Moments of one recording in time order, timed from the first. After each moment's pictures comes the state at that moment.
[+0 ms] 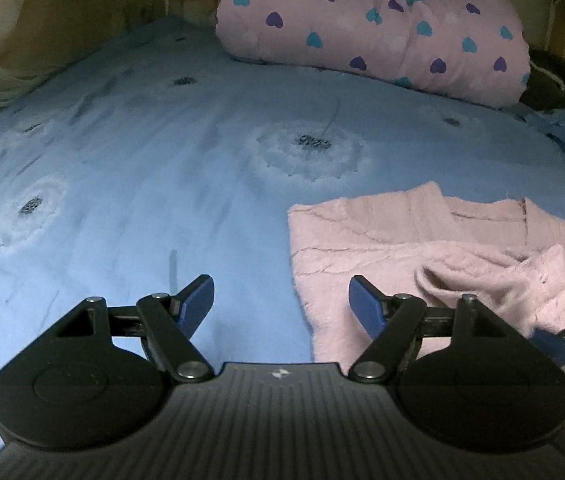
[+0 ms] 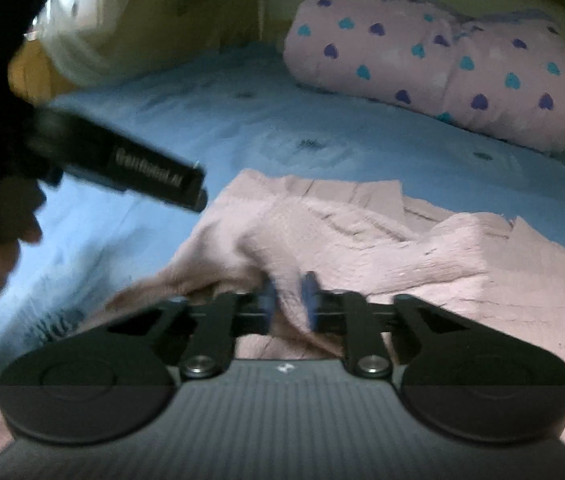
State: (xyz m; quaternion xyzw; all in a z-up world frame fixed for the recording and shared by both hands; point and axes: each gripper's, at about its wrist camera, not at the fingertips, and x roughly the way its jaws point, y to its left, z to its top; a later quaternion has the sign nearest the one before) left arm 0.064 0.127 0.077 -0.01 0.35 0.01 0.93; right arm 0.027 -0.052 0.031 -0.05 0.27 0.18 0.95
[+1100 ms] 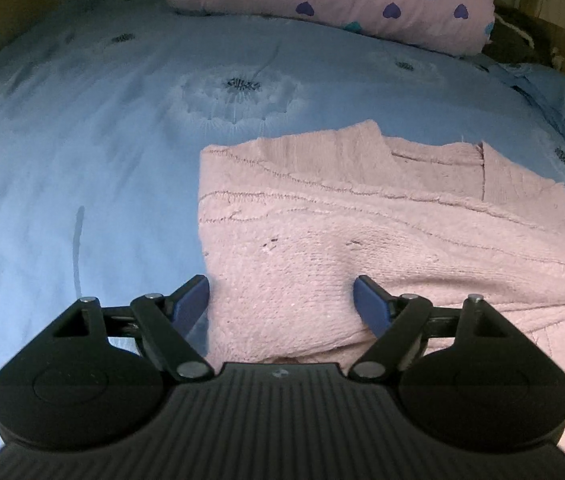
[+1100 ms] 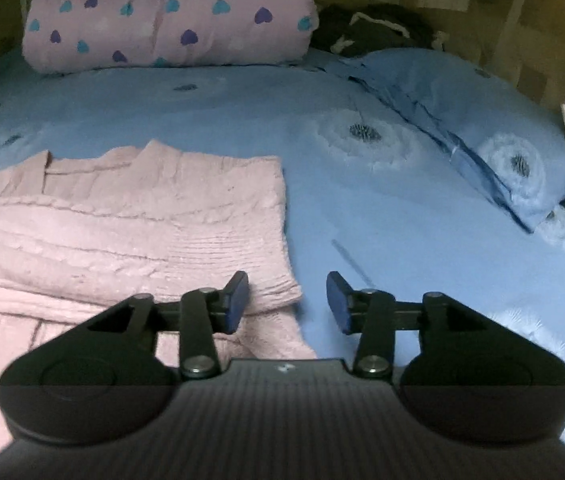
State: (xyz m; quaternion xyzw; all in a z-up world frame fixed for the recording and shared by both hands) left arm 0.078 0.083 0.047 0.00 0.42 -0.04 0.91; right arm 0.014 -0.263 0.039 0.00 0.34 -0.13 0.93
